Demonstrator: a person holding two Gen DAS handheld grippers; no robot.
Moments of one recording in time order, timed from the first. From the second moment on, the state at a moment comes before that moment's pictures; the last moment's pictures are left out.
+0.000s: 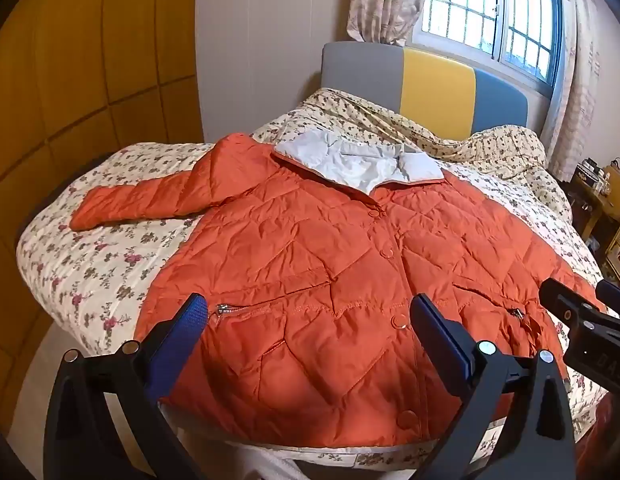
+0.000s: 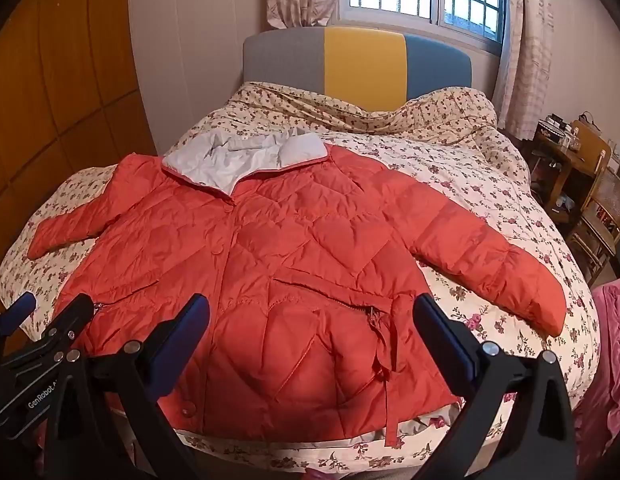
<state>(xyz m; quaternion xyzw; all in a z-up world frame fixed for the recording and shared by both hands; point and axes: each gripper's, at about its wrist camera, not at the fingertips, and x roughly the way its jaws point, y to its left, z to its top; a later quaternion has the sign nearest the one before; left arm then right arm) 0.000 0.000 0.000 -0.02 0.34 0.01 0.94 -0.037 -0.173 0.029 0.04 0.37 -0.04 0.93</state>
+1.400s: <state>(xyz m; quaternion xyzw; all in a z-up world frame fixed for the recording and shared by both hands) -0.001 -0.004 -0.005 -0.02 0.35 0.00 0.94 -0.034 -0.176 0.020 0.05 0.39 -0.03 0.92</state>
